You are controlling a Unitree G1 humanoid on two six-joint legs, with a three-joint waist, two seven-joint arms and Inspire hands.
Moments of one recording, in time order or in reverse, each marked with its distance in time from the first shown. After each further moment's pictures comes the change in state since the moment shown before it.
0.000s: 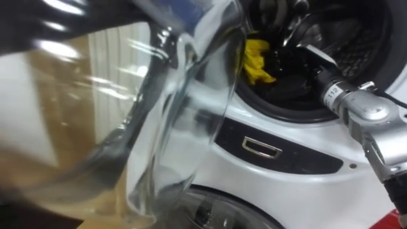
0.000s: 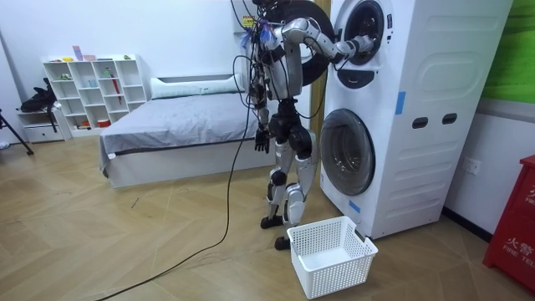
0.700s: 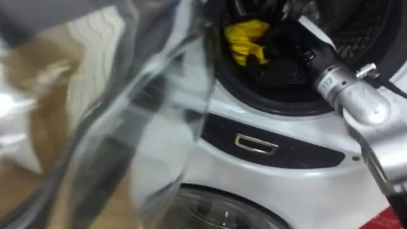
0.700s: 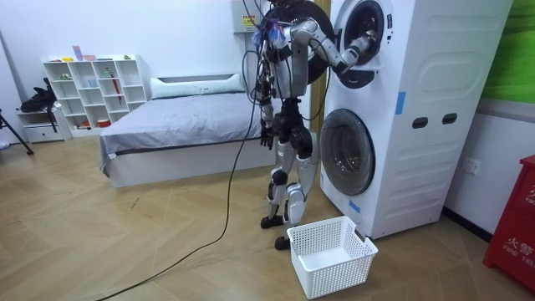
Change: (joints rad) left arm 0.008 -0.001 -0.044 0.037 -0.027 -0.100 0.051; right arm 0.170 -0.006 0.032 -0.596 -0.071 0.005 -0.058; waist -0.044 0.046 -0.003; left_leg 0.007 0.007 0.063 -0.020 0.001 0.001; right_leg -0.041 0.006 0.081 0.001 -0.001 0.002
